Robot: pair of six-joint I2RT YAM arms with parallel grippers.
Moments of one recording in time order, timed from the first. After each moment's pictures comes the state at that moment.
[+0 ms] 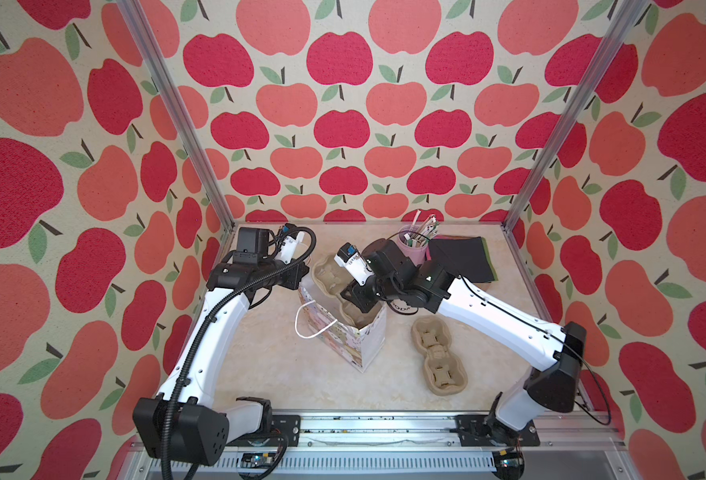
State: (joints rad) left arm -0.13 1.25 1.29 -0.83 0.47 0.12; right arm 1.06 1.64 1.66 -0.77 -0.07 0.11
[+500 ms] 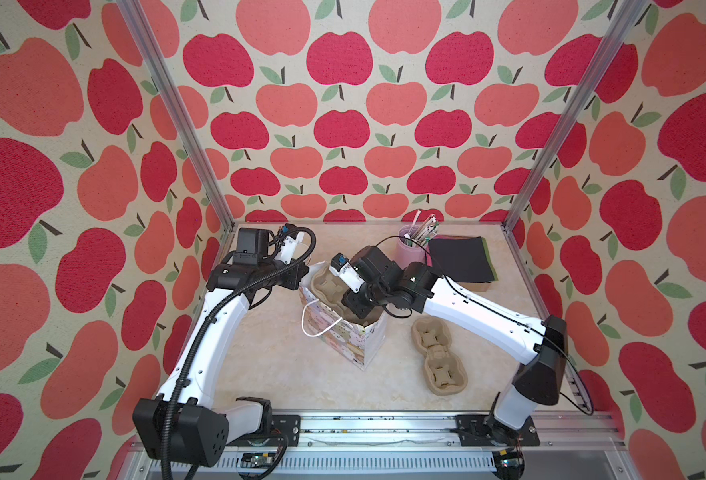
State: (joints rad) left arm -0.13 1.25 1.28 -0.83 0.47 0.12; right arm 1.08 1.72 1.70 -0.85 -0.01 0.08
